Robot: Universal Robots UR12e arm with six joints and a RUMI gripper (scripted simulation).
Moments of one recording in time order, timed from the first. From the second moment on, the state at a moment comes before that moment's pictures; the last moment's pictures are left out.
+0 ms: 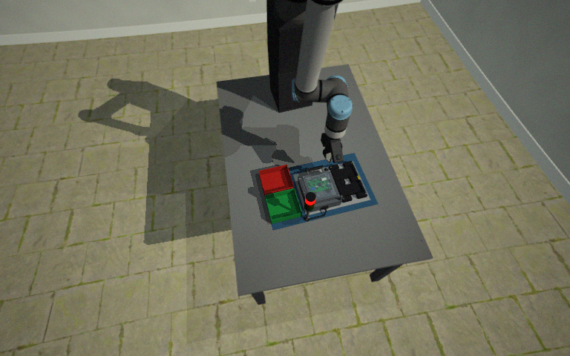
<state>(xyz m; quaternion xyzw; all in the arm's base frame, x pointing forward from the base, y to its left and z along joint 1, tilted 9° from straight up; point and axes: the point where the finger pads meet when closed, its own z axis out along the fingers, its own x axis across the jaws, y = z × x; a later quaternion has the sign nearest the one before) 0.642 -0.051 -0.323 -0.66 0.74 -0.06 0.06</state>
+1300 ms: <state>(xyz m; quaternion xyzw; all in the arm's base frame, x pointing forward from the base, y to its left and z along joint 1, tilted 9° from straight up) 0.637 -0.050 -0.324 -0.72 0.69 -0.06 0.05</state>
